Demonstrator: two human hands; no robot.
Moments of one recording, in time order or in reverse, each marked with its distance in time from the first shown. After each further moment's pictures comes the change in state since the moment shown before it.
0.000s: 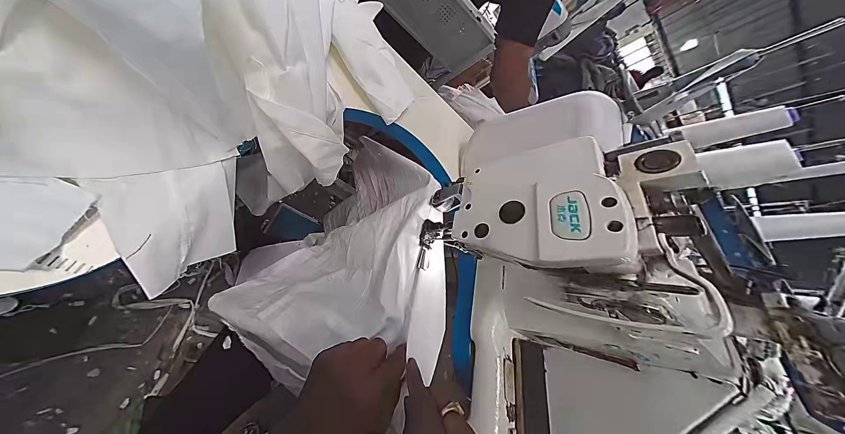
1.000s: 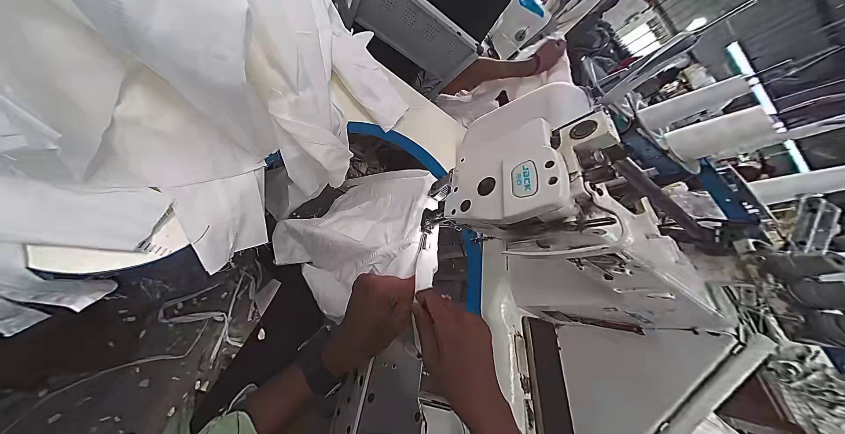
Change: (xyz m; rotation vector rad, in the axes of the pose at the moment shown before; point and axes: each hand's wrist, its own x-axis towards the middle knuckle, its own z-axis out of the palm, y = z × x) left_hand 0.025 -0.029 0.025 -0.391 0.002 -0.067; right_hand 0.032 0.042 0.037 0.138 0.154 -0.101
